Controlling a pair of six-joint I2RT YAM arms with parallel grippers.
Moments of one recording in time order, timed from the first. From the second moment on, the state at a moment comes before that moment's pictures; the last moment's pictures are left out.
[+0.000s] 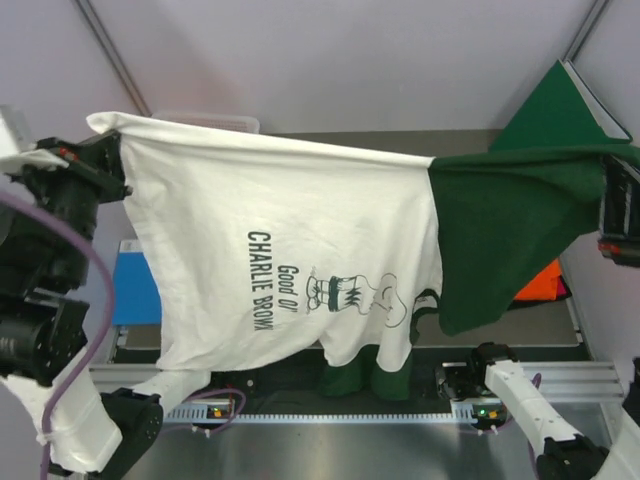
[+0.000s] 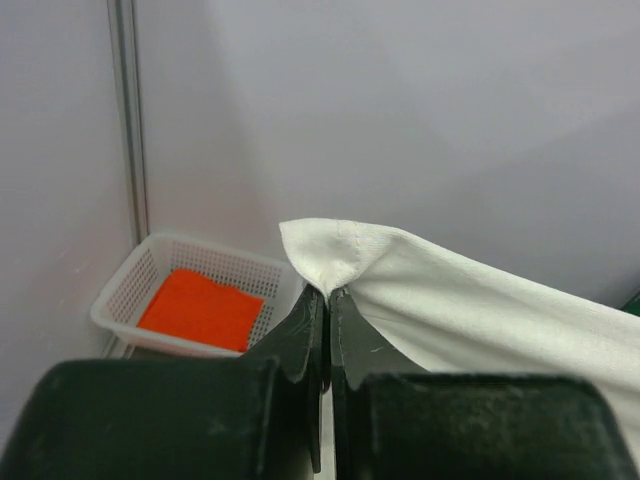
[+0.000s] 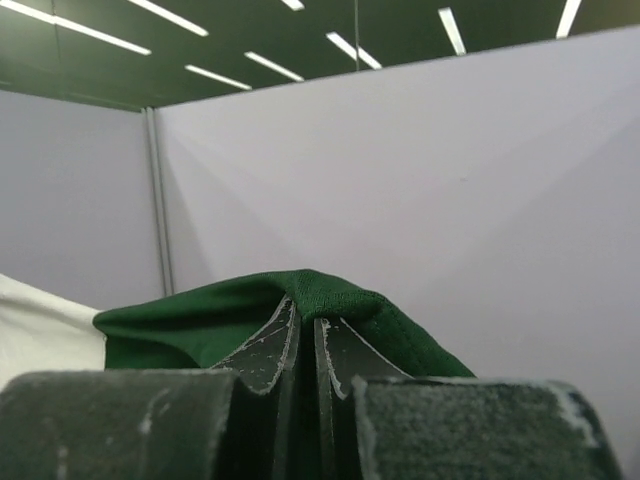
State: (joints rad) left arm -0.19 1.03 2.18 -0.89 -0.22 -0.21; right arm 0.12 0.69 1.82 -0.36 -0.23 0.24
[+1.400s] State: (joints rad) left arm -0.14 1.98 1.83 -0.56 -0.31 -0.27; right arm 0.11 2.15 1.89 -0.08 -0.24 0.26
